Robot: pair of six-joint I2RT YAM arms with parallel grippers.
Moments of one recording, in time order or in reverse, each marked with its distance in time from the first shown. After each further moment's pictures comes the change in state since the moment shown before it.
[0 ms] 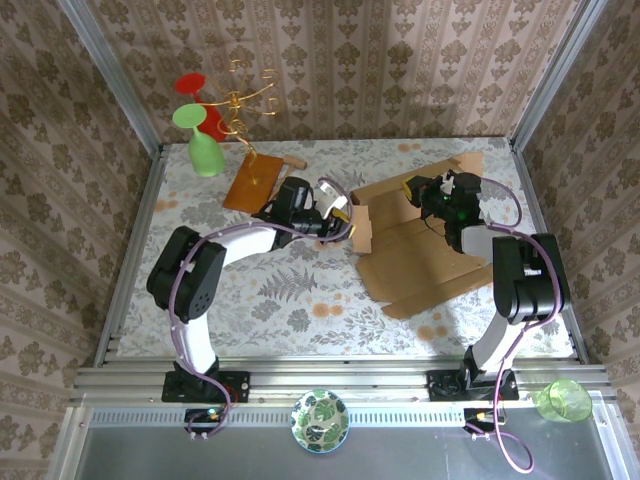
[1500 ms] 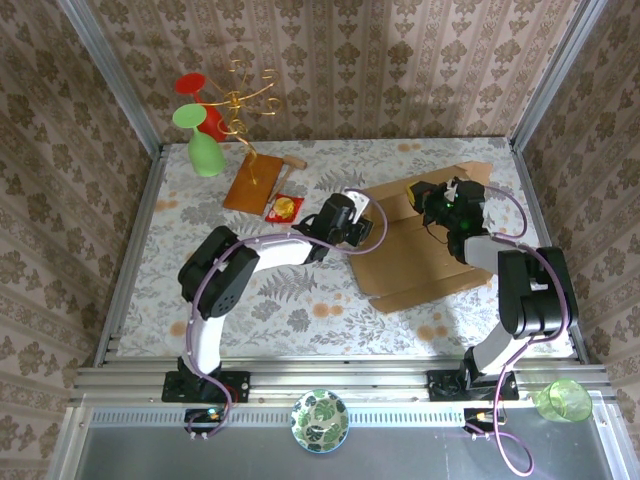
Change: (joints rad) left arm -0.212 0.156 0.123 0.056 -0.747 -0.156; right arm 0.008 -0.103 -0.101 0.019 0.069 0.038
